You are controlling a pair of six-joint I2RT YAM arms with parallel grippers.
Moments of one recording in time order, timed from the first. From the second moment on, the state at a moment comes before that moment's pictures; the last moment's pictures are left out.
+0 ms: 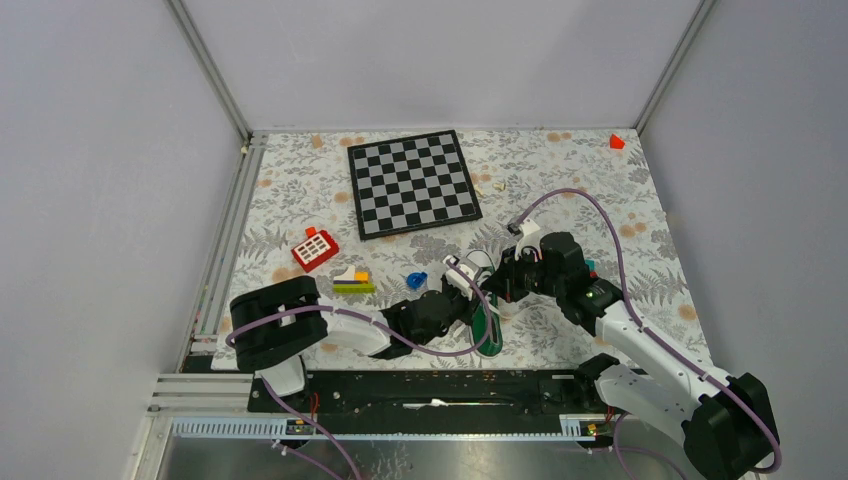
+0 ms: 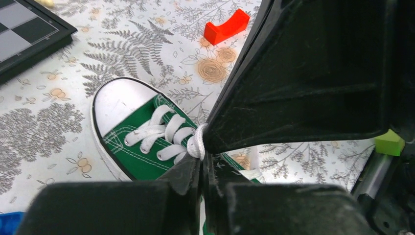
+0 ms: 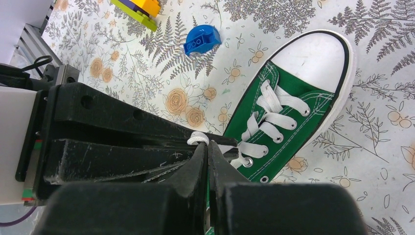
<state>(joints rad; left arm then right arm) -1.24 1.67 0.61 0.86 -0.39 -0.28 0.52 0.93 0.53 -0.17 -0.41 0.32</state>
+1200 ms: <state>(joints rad) -1.23 1.72 0.55 0.97 -0.40 -0.29 0.52 0.93 0.54 -0.20 -0.37 0.36</state>
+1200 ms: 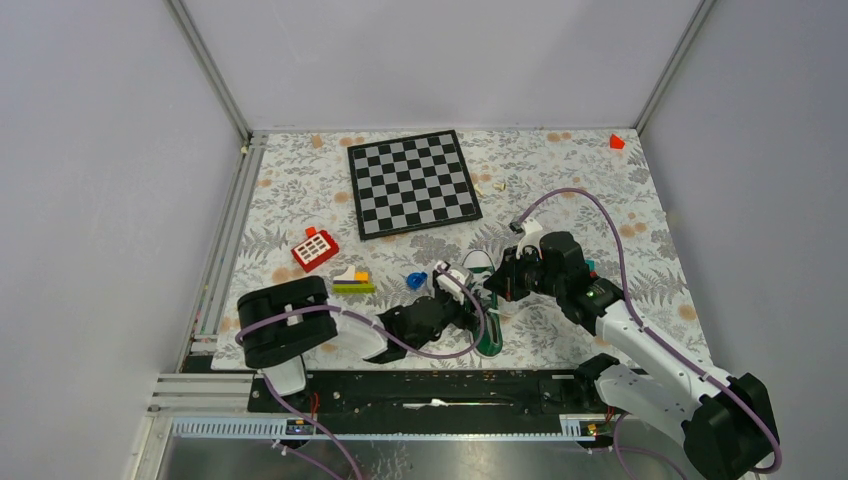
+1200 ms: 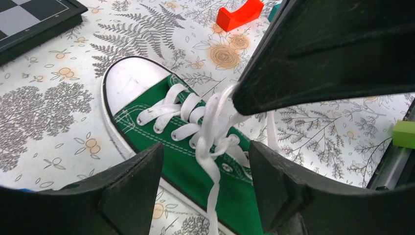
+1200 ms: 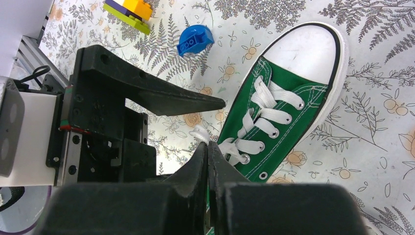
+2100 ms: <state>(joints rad) -1.26 1.58 0.50 0.86 -0.53 -0.38 0.52 0.94 0.54 -0.20 -0.36 0.36</state>
